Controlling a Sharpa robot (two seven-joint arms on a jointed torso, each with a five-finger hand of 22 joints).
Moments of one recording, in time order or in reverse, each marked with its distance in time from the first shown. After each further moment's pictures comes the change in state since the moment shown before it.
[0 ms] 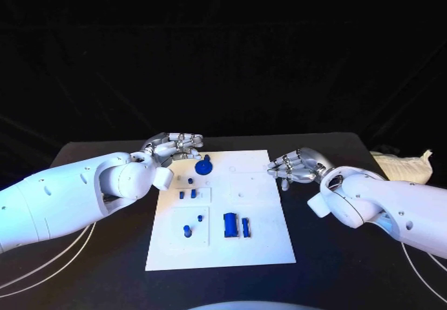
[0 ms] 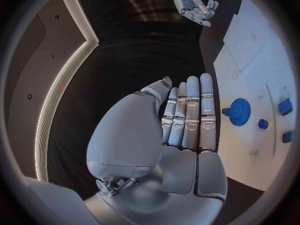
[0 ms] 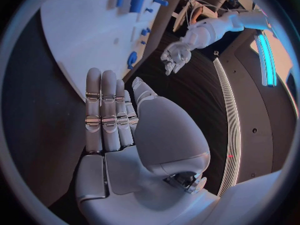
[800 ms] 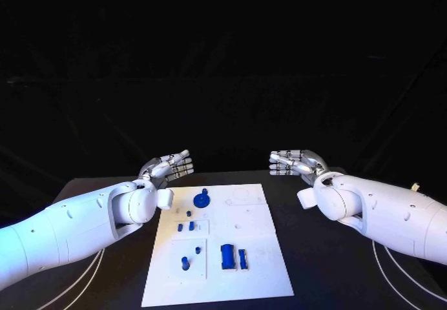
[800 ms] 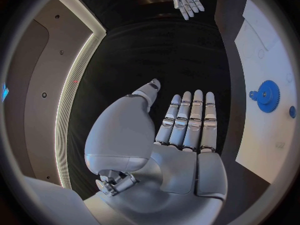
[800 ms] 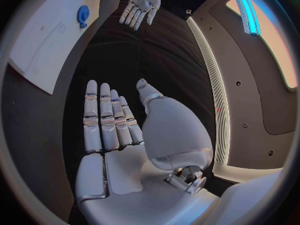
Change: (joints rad) left arm -0.042 0.100 0.002 -0.185 0.102 -0.057 0.152; left_hand -0.254 0.043 -0.086 -0.006 -0.024 -0.196 -0.033 -0.115 -0.038 -0.173 0.010 -0.254 -0.087 -0.186 0.058 -0.569 -0.270 -0.007 -0.308 0.052 -0.334 -0.444; right arm 0.023 0.210 0.017 -0.427 0.475 0.161 0.342; right_hand -0.257 0.005 0.072 -0.117 -0.063 -0.186 -0.011 -0.039 -0.171 -0.159 0.024 -0.200 -0.519 -0.216 0.022 -0.504 -0.413 -0.024 -0.137 0.036 -0.499 -0.360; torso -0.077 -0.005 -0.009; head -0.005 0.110
